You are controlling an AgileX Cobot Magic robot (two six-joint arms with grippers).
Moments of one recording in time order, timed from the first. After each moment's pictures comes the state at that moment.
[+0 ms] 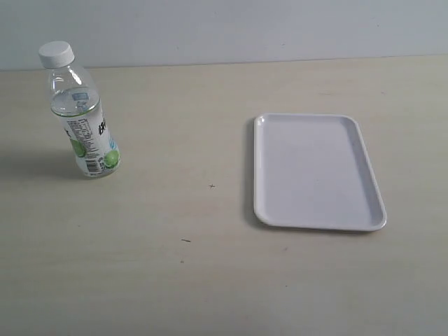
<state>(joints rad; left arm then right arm) -0.22 0.01 0.00 0.25 0.14 -0.37 -0.08 0.15 -0.10 0.03 0.22 0.06</state>
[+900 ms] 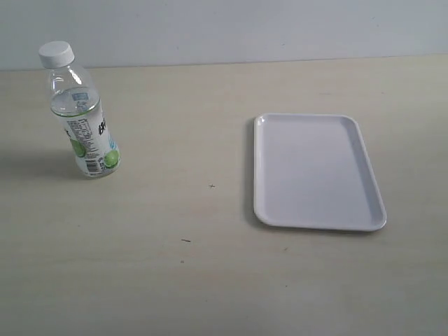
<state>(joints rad) -0.22 0.01 0.00 0.31 -0.01 -0.39 -0.08 0.15 -0.10 0.03 0.22 0.06</state>
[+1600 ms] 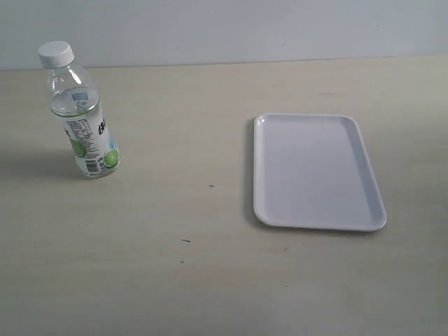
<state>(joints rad) -0.22 0.41 -0.28 -0.16 -0.57 -0.07 -0.08 0.15 -0.10 0.03 0.22 0.06</state>
